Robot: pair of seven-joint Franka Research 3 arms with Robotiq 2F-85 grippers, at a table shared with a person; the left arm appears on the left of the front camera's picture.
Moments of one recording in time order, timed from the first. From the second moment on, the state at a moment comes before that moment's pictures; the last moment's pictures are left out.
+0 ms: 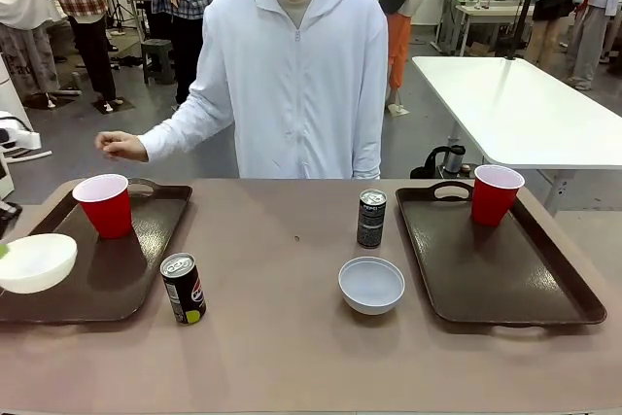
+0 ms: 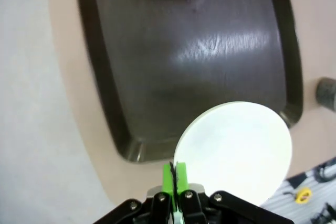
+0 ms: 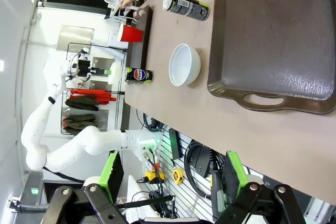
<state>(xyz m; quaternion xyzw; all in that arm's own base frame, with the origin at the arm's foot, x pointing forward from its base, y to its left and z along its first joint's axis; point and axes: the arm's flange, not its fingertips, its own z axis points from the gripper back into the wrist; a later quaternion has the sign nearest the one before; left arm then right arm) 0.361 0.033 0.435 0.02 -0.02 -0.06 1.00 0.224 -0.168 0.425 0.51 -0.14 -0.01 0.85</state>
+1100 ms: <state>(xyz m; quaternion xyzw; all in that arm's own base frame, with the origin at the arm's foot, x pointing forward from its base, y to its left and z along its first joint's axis) 0.434 0.022 0.361 -0.03 -0.08 -0.05 1.00 0.224 -0.168 0.425 0.51 -0.14 -0.01 0.85</state>
